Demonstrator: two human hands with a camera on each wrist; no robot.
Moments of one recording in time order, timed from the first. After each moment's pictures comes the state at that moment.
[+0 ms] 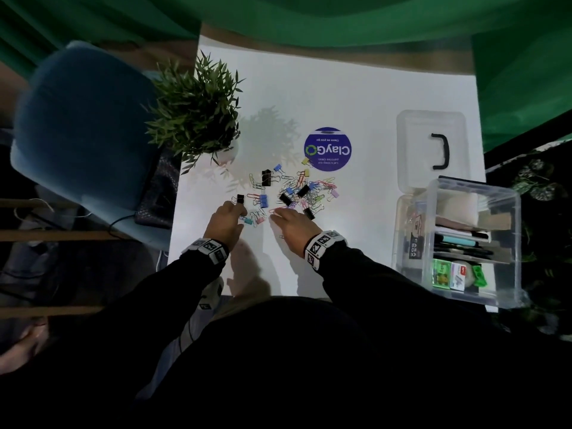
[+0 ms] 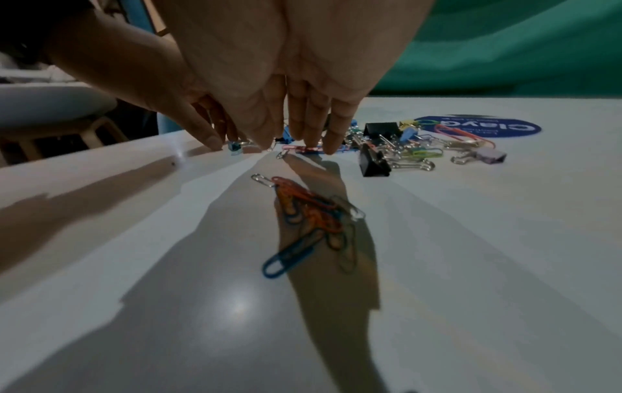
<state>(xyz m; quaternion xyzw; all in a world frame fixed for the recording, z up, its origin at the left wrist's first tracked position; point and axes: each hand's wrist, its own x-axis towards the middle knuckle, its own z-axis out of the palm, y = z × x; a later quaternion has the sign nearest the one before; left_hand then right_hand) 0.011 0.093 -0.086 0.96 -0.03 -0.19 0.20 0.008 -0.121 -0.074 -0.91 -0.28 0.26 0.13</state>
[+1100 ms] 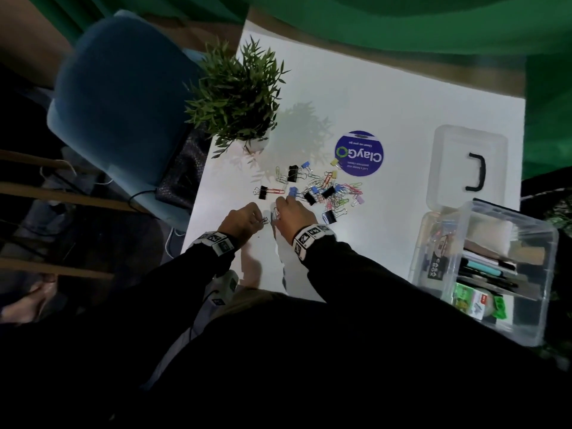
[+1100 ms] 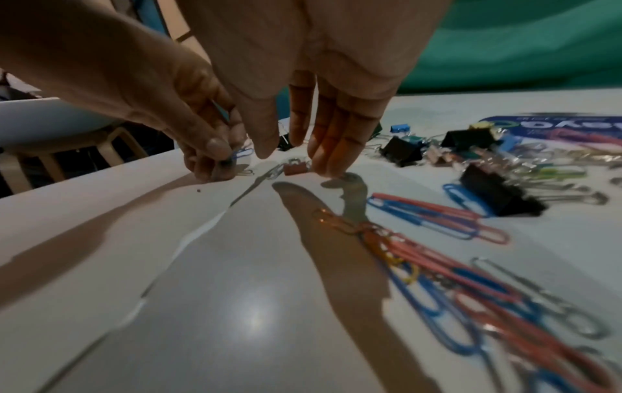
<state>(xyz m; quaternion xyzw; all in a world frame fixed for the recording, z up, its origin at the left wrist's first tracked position) -0.008 0.104 -0.075 0.88 0.12 -0.26 0.37 0.026 -0.056 -0.065 -0.94 -0.17 0.27 0.15</state>
